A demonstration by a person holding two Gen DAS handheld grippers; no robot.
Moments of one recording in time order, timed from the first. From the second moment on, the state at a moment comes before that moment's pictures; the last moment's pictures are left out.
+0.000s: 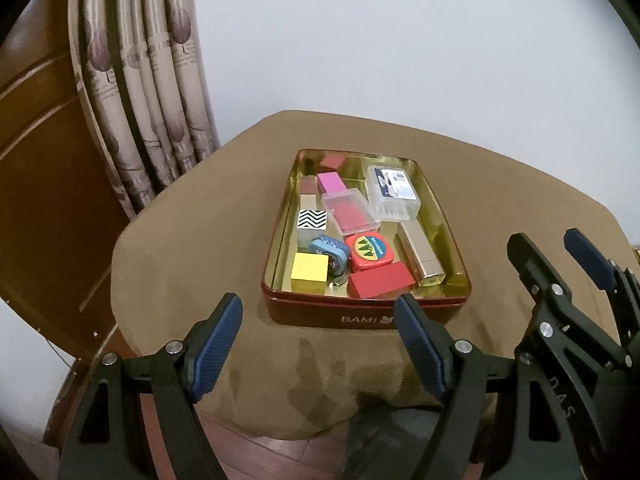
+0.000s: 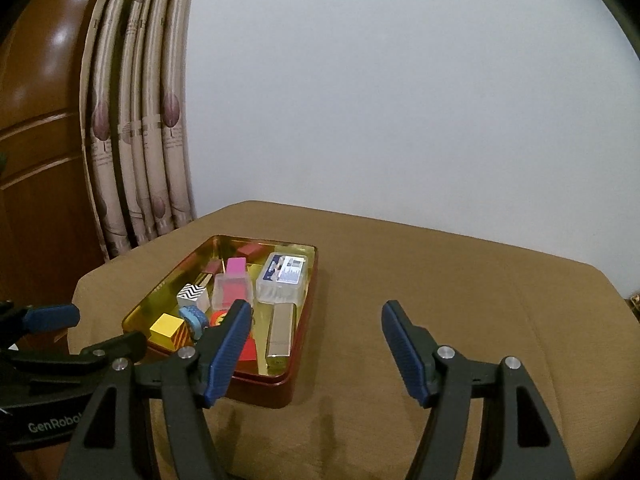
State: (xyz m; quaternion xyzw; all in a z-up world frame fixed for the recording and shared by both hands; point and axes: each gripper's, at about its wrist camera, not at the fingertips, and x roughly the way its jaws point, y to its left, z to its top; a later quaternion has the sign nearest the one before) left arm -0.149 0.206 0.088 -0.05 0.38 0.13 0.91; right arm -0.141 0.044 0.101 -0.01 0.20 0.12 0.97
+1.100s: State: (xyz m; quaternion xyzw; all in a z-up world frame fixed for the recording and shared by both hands) left arm -0.158 0.208 0.082 -0.05 0.33 0.15 0.93; right arm -0.141 0.041 0.097 -0.02 0.19 0.11 0.97
